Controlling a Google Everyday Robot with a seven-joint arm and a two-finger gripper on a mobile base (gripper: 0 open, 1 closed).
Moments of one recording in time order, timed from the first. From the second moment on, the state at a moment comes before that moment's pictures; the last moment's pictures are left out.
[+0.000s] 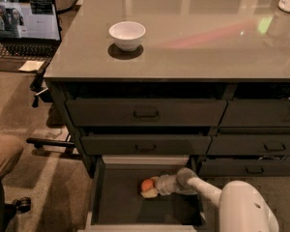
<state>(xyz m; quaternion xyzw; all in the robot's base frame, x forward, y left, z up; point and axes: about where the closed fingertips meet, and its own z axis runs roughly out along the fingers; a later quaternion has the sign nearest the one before) 0.593 -0.025 0.144 -0.43 0.79 0.32 0.29</state>
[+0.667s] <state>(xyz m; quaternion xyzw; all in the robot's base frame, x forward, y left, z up) 0.592 -0.025 0.144 -0.43 0.79 0.32 0.29</state>
